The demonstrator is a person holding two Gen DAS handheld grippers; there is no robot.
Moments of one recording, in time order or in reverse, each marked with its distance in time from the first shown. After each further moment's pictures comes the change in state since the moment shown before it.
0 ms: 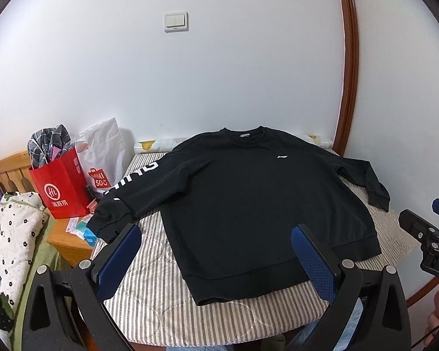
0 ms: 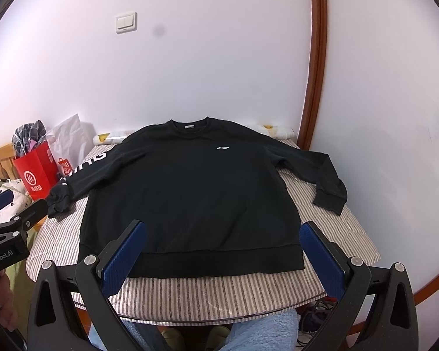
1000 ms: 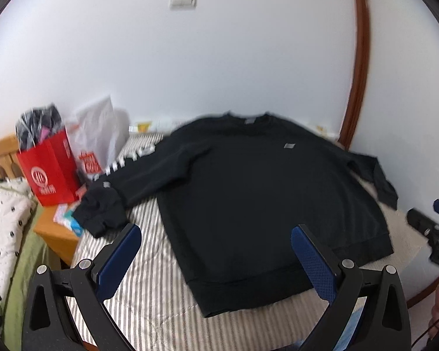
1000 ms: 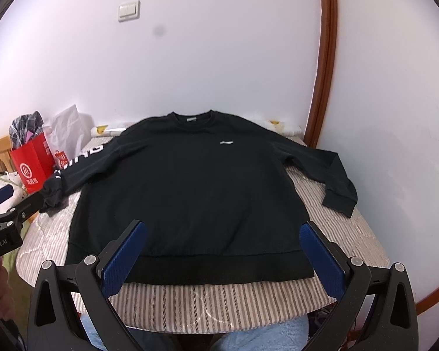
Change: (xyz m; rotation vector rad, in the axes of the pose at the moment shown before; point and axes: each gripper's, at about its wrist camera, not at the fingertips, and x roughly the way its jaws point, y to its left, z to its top) left arm 0.068 0.034 -0.018 -0.049 0.077 -0.029; right arm 0.054 0.005 -0.006 -0.024 0.032 0.007
